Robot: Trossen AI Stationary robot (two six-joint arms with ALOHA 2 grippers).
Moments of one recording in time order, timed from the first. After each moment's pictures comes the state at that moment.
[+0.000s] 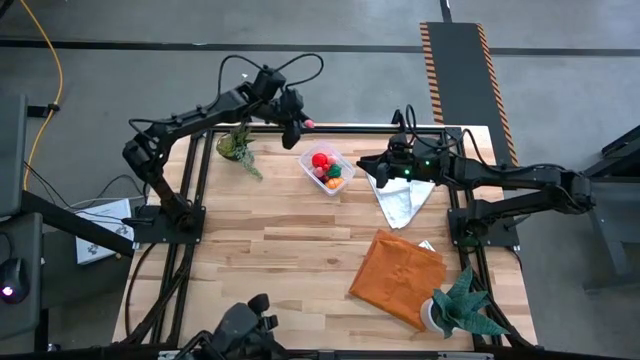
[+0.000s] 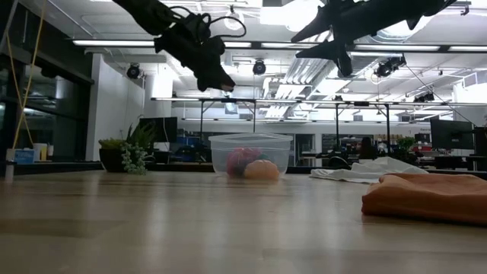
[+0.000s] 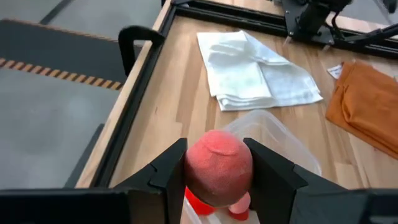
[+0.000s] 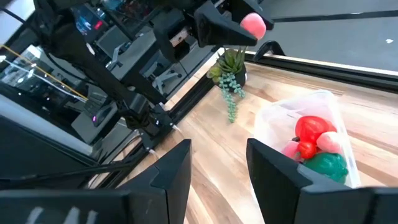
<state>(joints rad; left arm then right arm) 0.85 1.68 1.39 -0.42 0.52 0.29 -0.26 1.08 0.74 0.09 0.03 0.67</state>
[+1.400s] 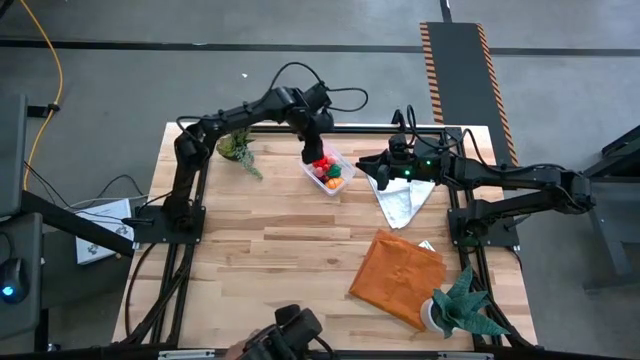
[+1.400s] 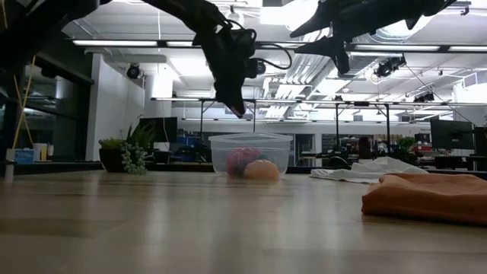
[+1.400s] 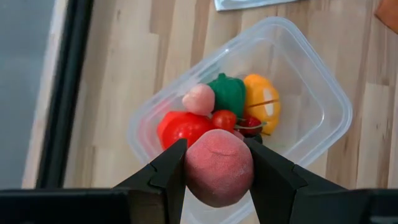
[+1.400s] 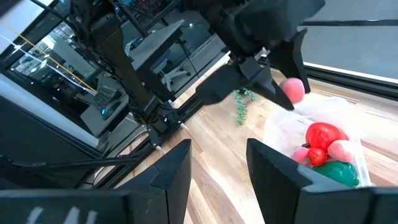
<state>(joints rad) 0.66 2.08 1.93 -1.06 0.21 0.36 -0.26 1.07 0.74 0.12 -0.01 0.62</state>
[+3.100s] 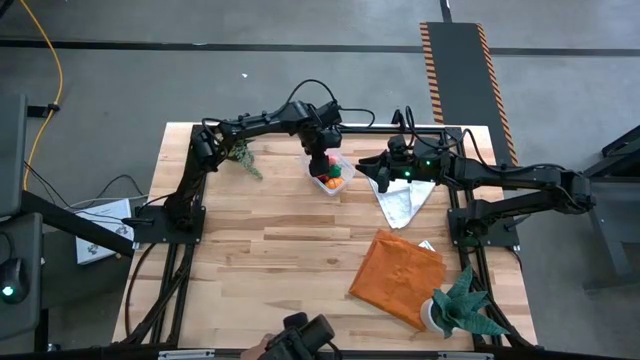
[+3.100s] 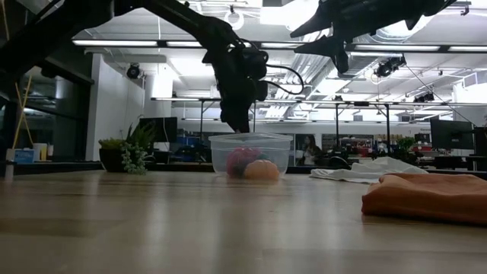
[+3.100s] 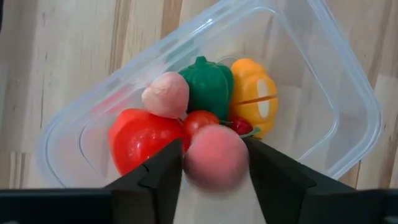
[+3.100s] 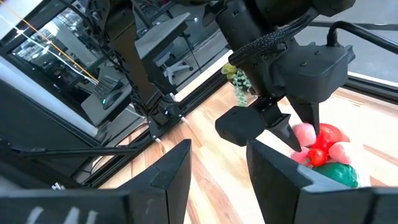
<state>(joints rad) 0.61 2.20 1.93 -1.05 0.23 0.30 -0.26 1.07 0.74 0.11 -0.04 0.57</state>
